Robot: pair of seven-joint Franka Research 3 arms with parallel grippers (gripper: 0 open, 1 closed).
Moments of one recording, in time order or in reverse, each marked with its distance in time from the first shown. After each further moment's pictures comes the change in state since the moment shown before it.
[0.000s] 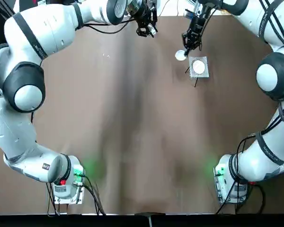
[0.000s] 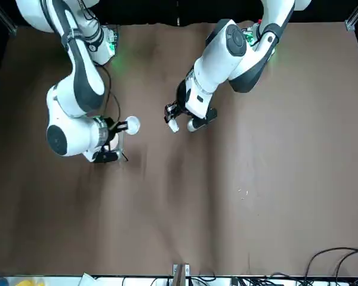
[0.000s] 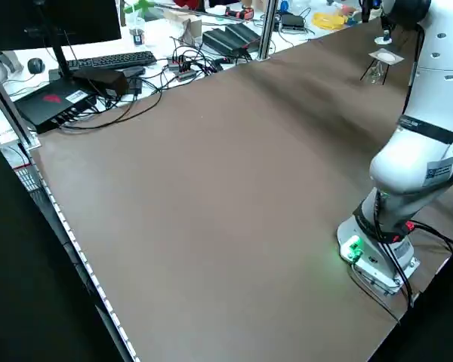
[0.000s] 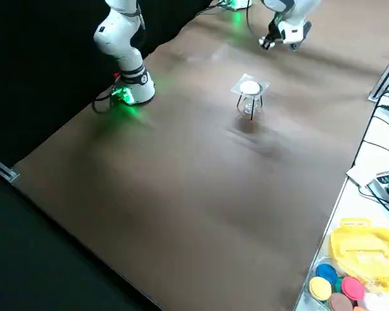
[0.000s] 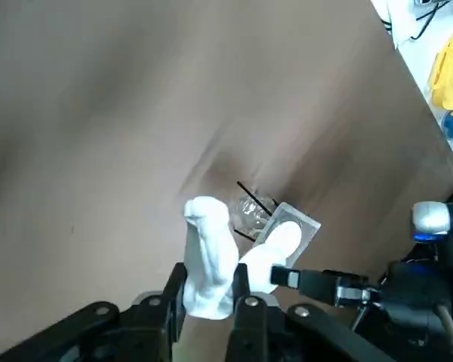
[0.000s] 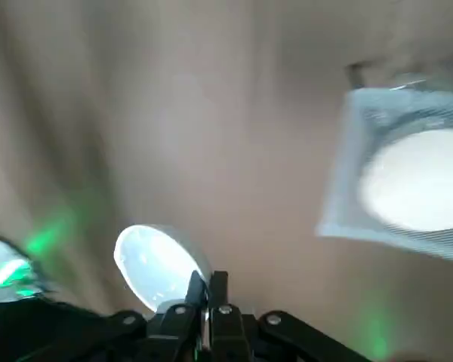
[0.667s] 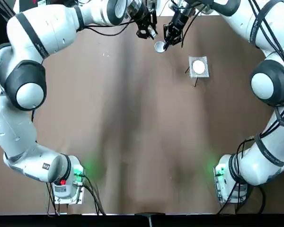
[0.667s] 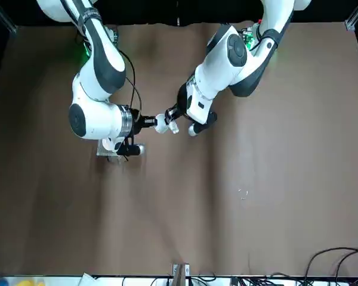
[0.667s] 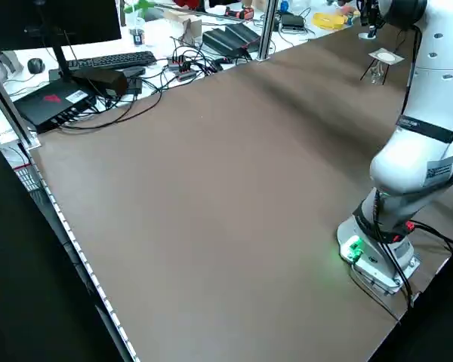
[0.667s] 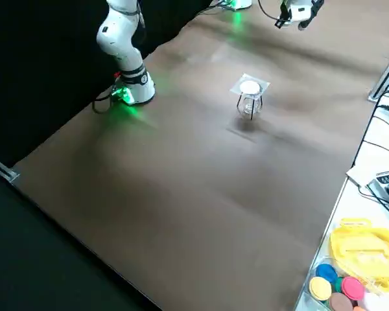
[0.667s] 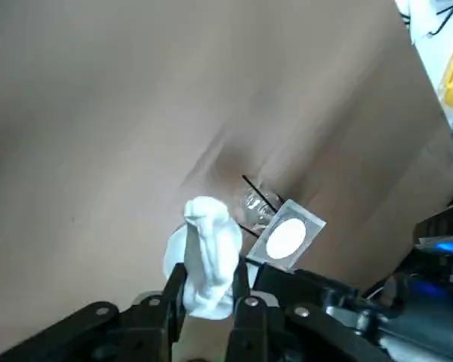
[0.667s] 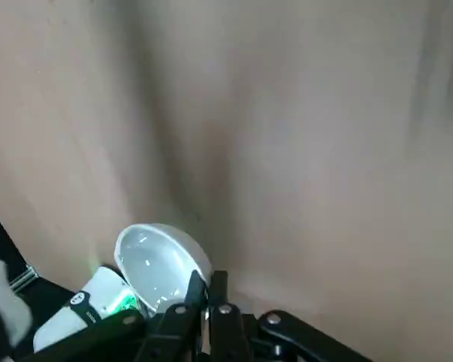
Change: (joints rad) left arm 0.006 0.020 -0.001 0.001 -0.037 -0.014 0.000; right arm 0.127 0.001 0.001 0.021 0.166 0.213 0.135
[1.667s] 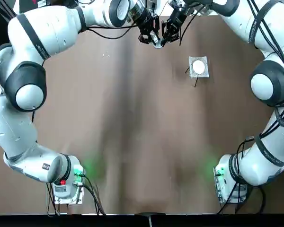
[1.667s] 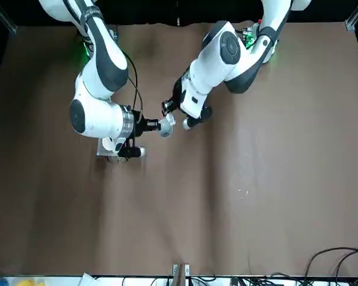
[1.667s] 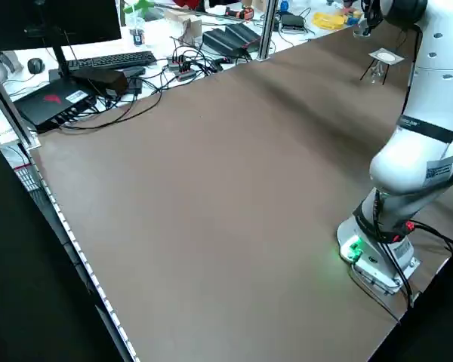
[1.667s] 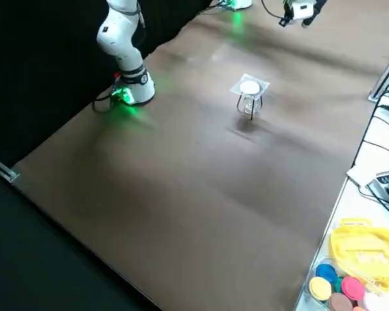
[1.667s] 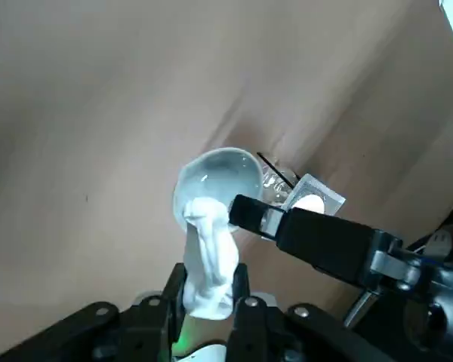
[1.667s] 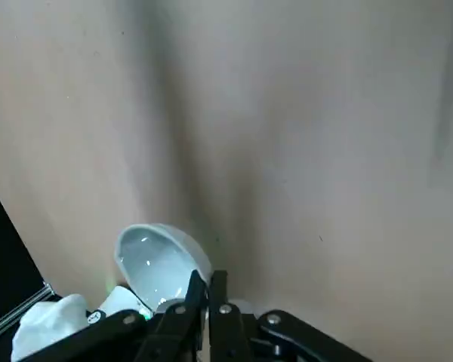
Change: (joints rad) left arm -0.009 0.001 -0.022 0.000 -0.001 -0.042 0.012; right arm 0.014 0.001 0.000 0.000 0.022 0.079 0.000
